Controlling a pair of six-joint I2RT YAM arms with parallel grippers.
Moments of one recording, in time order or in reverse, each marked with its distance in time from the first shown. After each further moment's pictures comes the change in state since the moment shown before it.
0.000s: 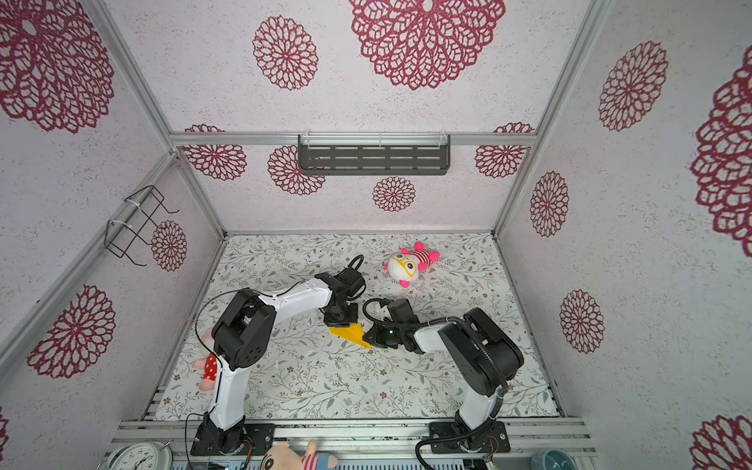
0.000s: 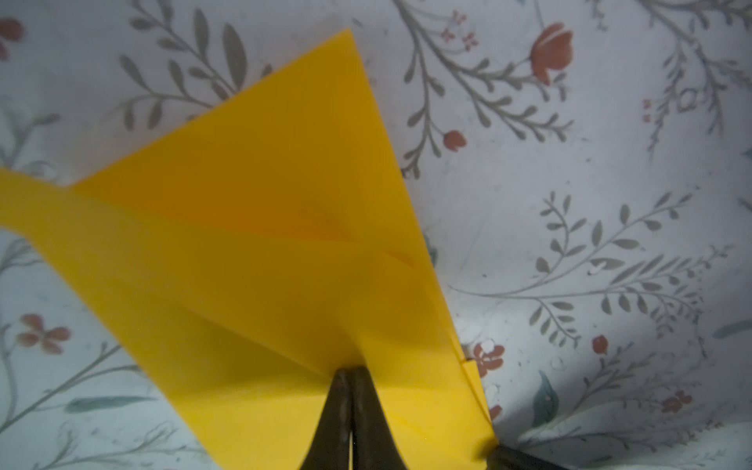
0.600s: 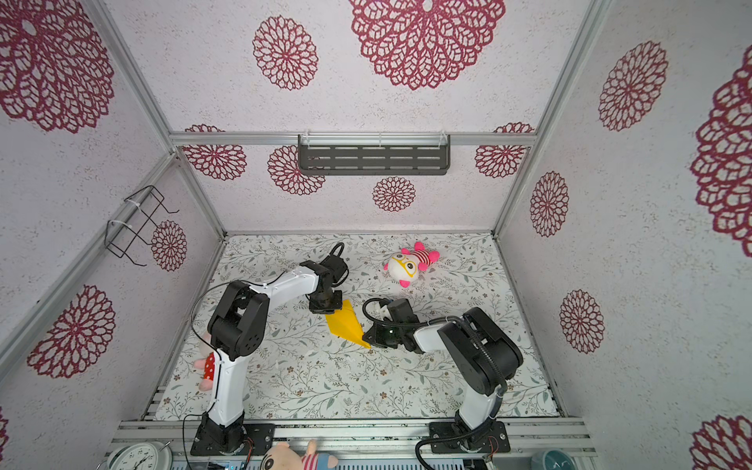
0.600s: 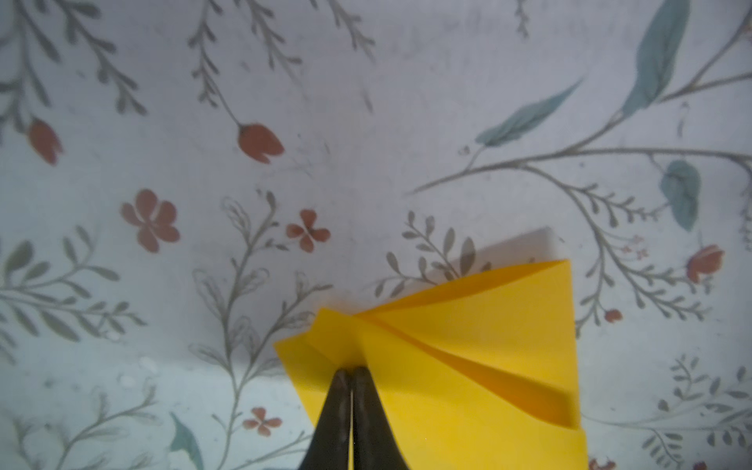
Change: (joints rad) left arm 0.155 0.056 0.090 -0.051 -0.072 0.106; right arm -0.002 0.006 0.001 0.009 -0.006 0.000
